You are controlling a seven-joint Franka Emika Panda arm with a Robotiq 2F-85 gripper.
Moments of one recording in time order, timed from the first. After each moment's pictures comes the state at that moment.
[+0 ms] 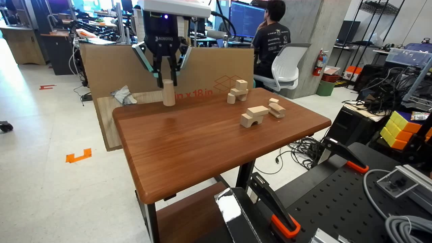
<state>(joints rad) 0.25 0.75 0.05 -1.45 -0.05 2.09 0.25</state>
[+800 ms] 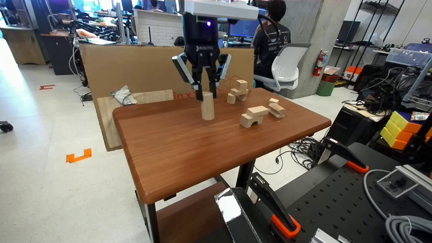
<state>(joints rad) 0.18 0.52 0.05 -1.85 -0.05 2.15 0.24</state>
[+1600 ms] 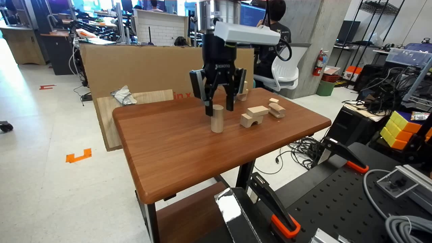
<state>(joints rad) 0.13 0.46 0.06 -2.05 -0.03 2.34 0.10</state>
